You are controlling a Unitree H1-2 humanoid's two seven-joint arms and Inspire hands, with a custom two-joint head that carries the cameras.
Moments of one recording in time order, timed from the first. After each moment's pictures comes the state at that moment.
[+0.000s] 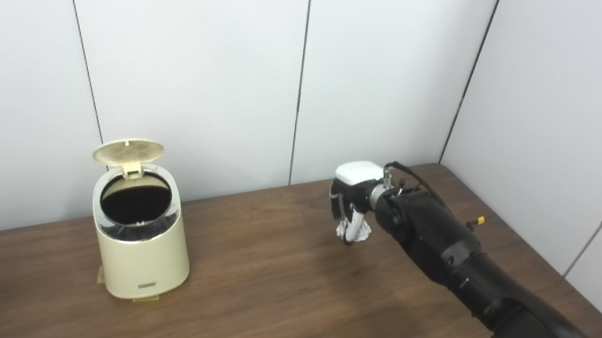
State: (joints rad) left arm -0.17 0.20 0.20 -0.42 -0.15 0.38 -0.04; right arm -0.72 -0.64 0.43 0.48 -0.86 0.21 0.44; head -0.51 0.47
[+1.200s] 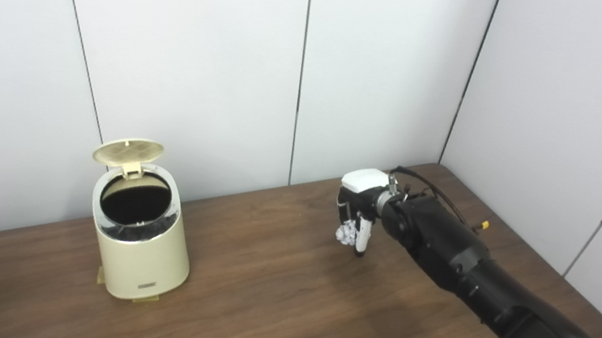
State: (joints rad) left arm -0.17 0.20 0.21 -0.43 -0.16 0.41 -0.04; right arm -0.68 -0.67 0.42 0.42 -0.89 0.24 0.44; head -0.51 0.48
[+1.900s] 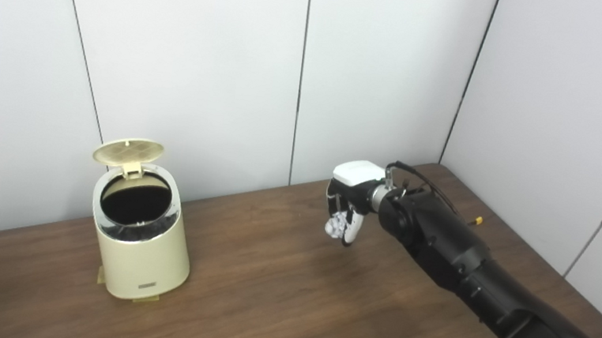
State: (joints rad) left arm -0.17 0.20 0.20 -0.44 -0.15 0.41 -0.03; right arm -0.67 -0.67 0.37 0.30 -0.85 0.22 0.47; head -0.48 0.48
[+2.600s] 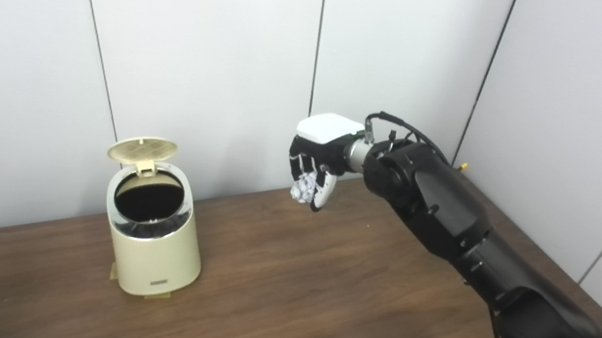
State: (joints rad) left arm -0.17 0.16 0.16 -0.45 -0.10 0.40 -0.01; right arm -0.82 -0.62 0.38 0.04 -0.85 0.20 0.68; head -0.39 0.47
